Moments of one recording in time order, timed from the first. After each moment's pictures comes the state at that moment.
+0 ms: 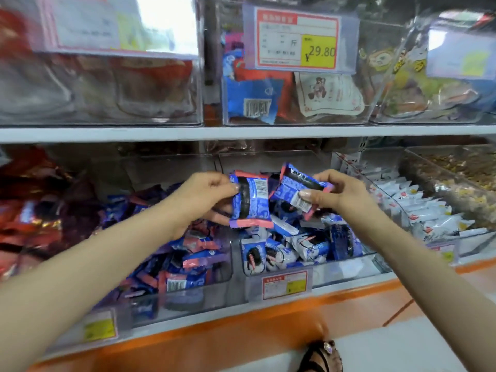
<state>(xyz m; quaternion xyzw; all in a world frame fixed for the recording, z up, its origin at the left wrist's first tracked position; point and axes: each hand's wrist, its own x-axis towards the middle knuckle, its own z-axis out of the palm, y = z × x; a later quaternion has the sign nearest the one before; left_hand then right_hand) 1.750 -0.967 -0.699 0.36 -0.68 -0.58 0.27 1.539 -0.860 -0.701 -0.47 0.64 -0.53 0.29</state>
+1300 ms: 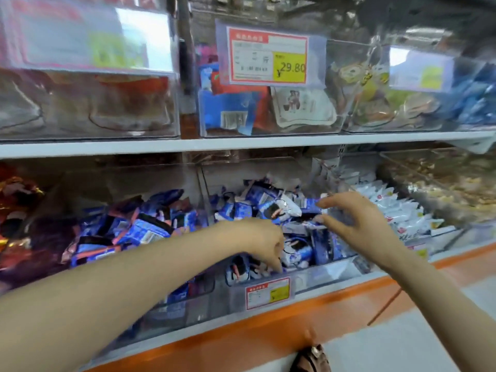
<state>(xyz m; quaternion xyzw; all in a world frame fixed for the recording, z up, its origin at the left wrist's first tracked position) 1.656 -0.945 -0.721 0.16 -0.96 -0.12 -0.18 1.497 -0.821 -0.720 -0.61 0.73 -0.28 -0.08</state>
